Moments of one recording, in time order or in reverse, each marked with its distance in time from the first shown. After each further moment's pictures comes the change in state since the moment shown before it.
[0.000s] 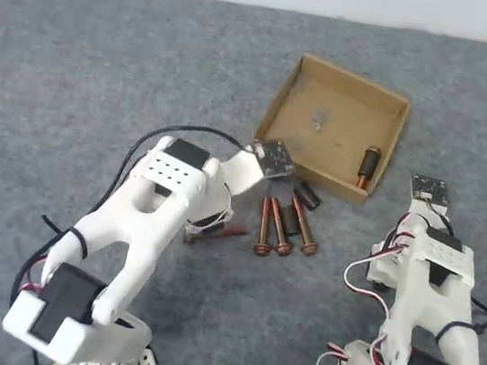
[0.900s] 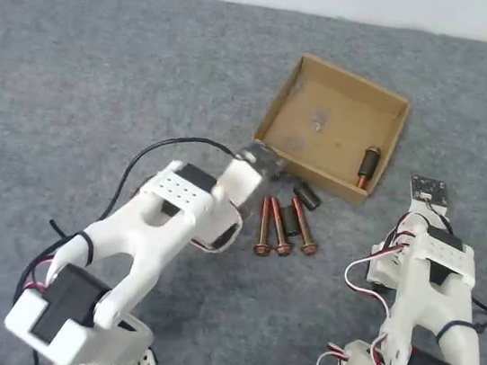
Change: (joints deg) left arm 3.3 -0.1 9.3 -8.2 16.9; right arm 0.0 0.5 -0.7 1.6 0.0
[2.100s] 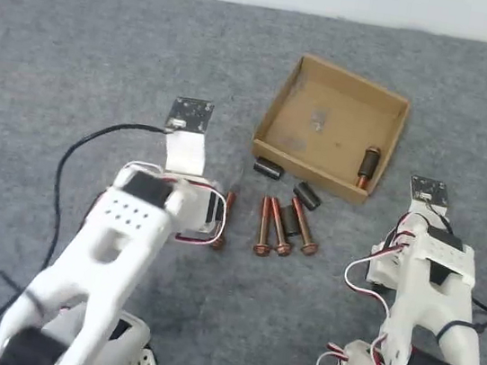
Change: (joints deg) left arm -5.5 -21.5 7.5 -1.6 35.9; right arm 0.0 0.0 0.0 0.1 0.0
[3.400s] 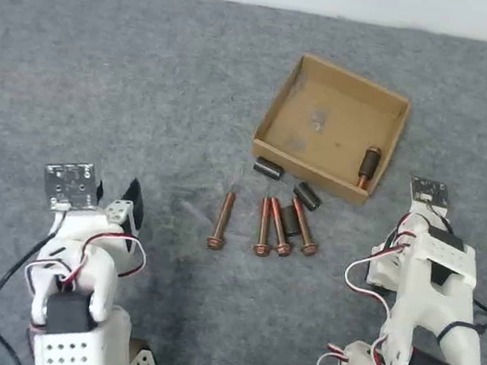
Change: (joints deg) left arm -29.1 -76.4 41.0 -3.2 -13.9; right arm 0.0 0.0 0.0 0.9 0.0
